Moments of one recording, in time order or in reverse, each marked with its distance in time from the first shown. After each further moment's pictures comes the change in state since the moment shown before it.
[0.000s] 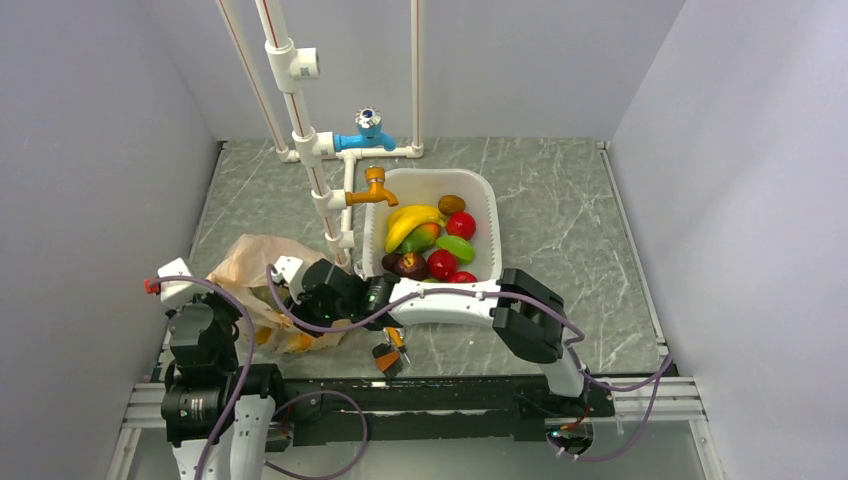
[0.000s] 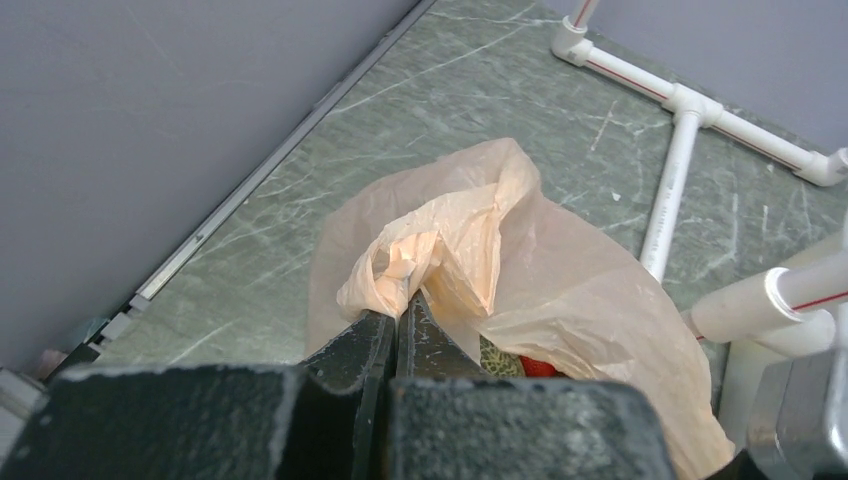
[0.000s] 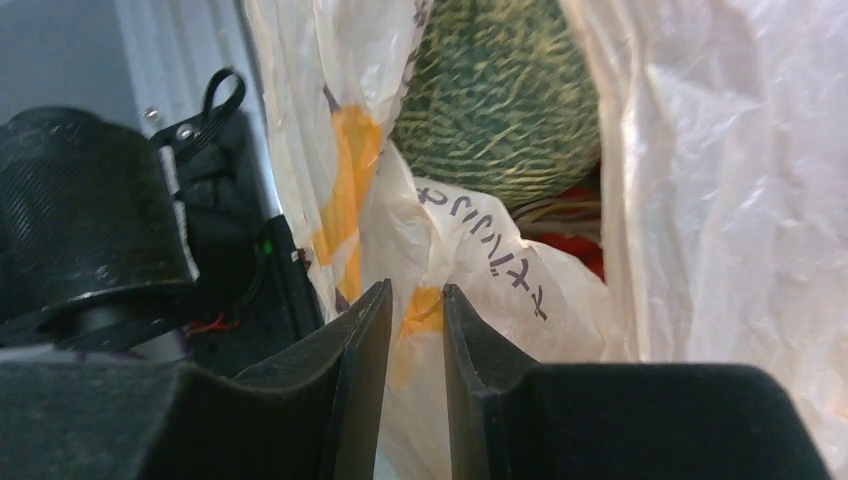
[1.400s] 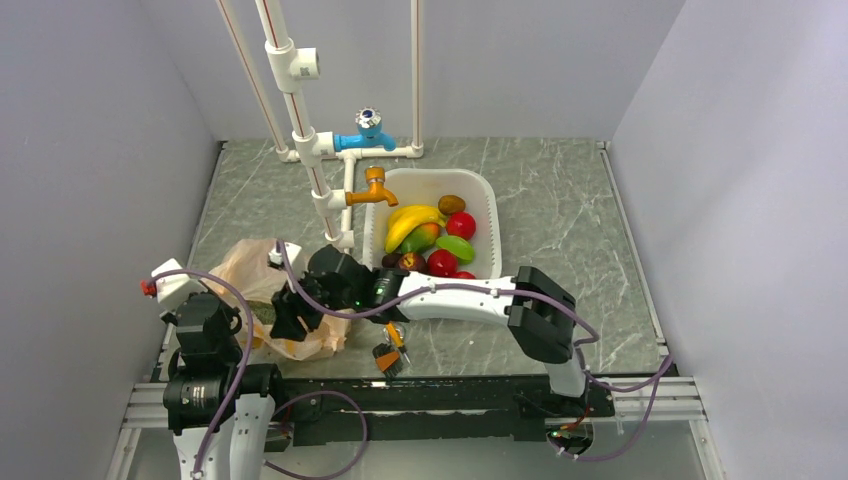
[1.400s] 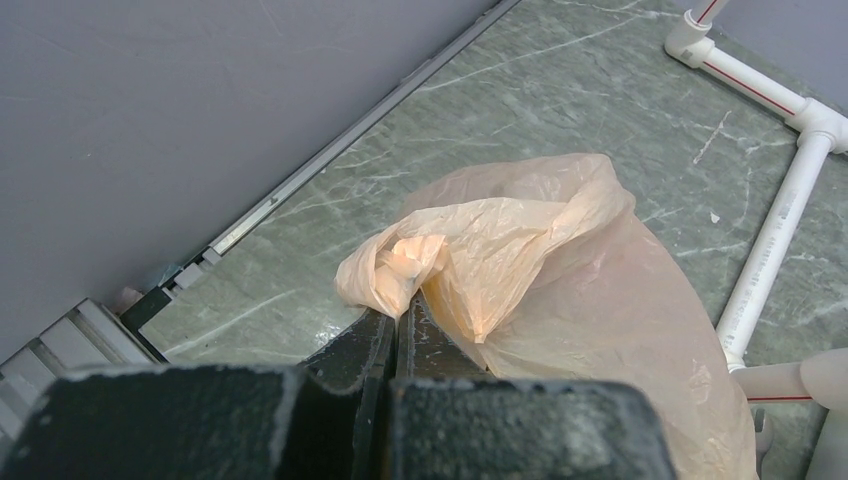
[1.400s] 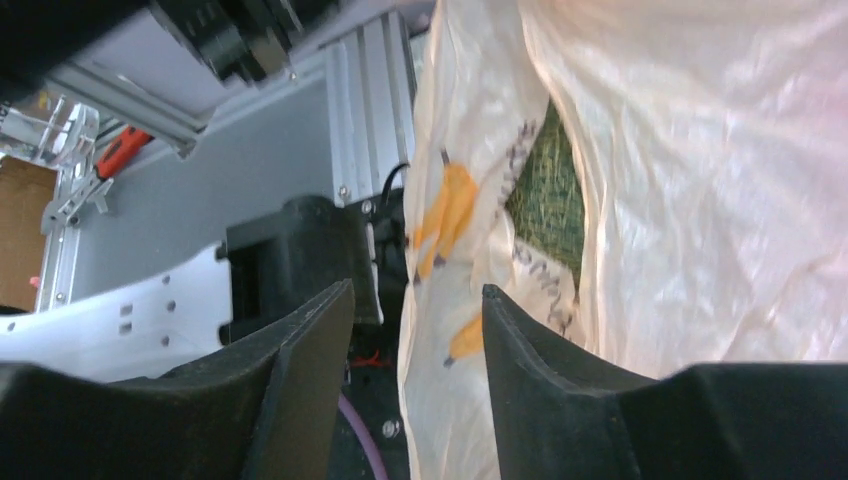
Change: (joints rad) left arm 0.000 0.045 -0.023 -0.044 -0.192 -0.049; right arm -0.016 -0.072 -0.057 0.154 -0.244 0.194
